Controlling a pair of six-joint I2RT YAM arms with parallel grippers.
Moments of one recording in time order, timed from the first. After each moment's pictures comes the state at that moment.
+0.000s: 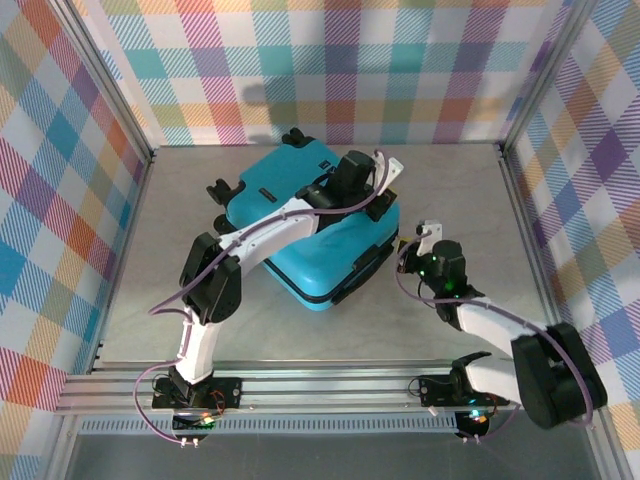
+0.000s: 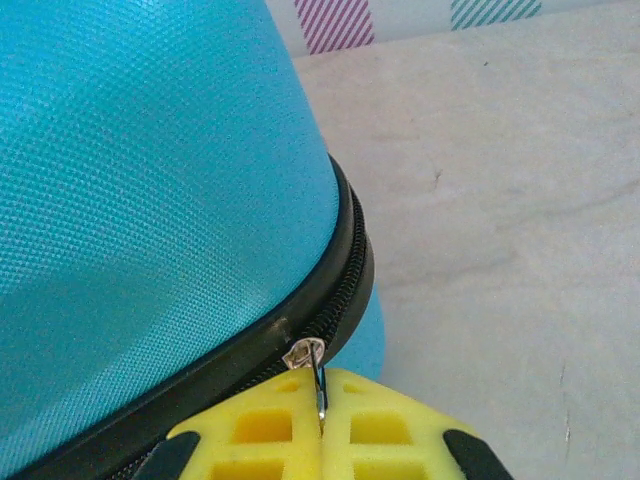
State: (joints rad) left arm -0.79 2.04 1.82 -0.30 0.14 0.07; right arm 0.32 1.14 0.31 0.48 -0.09 0.27
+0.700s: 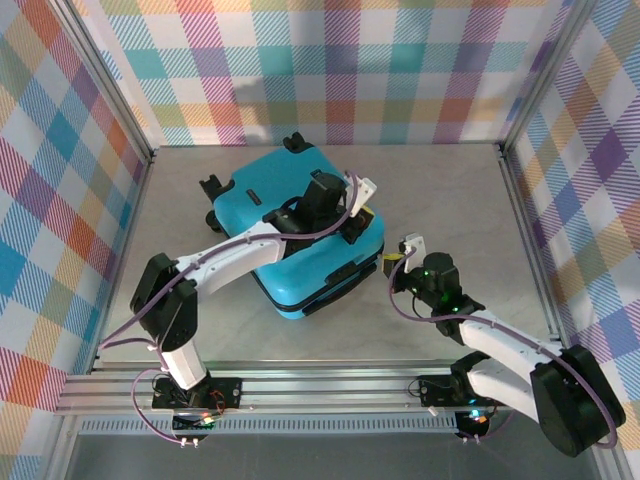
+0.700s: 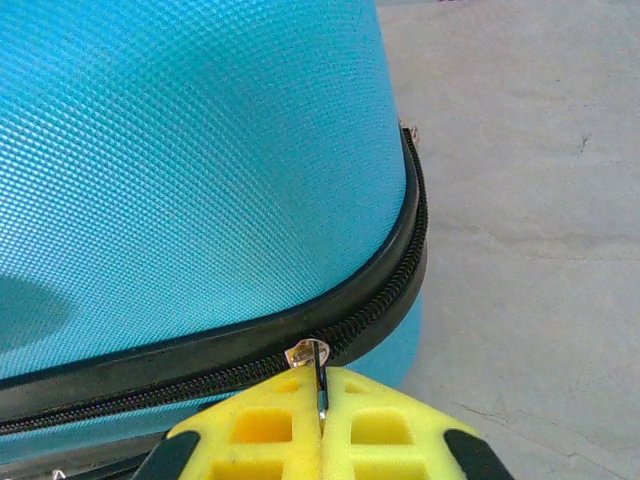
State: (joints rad) left arm -0.79 1.71 1.40 -0.22 0.12 0.01; right arm 0.48 1.03 0.29 0.37 -0.13 0.20
